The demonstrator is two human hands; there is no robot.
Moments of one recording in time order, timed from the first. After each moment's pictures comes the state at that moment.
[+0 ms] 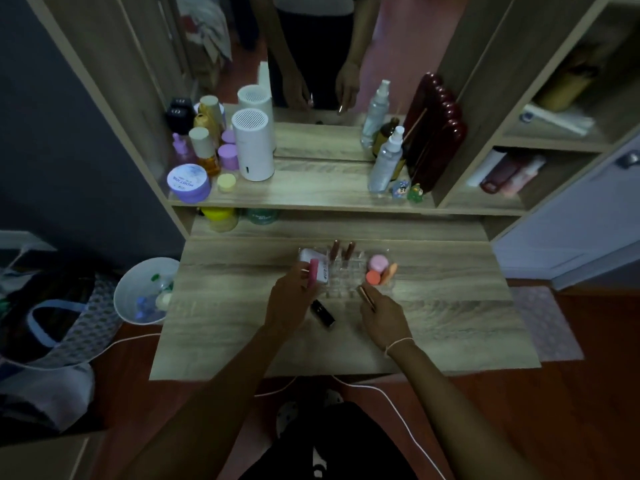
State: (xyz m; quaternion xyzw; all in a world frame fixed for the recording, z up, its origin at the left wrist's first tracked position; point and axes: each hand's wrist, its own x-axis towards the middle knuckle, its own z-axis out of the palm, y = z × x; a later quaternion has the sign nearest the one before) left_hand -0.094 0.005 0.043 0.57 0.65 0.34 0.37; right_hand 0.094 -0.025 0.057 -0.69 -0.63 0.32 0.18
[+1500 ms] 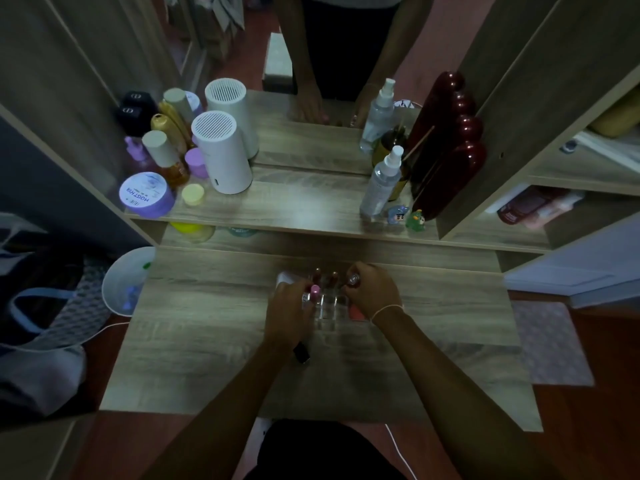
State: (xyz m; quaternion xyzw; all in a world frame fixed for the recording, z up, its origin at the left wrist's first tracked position) left_hand -0.043 0.060 0.008 0.61 0.70 0.26 0.26; right_hand 0.118 0.118 0.052 -0.66 -0.70 0.27 0.09
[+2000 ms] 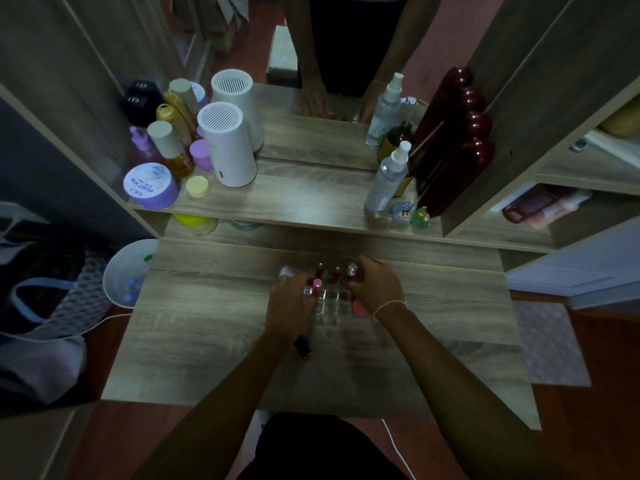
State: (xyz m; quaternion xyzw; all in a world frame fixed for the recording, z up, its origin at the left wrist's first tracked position) left_hand -0.046 0.062 0.006 0.62 0.70 0.26 0.25; right_hand 0.118 0.119 0.052 -0.65 -0.70 0.27 0.09
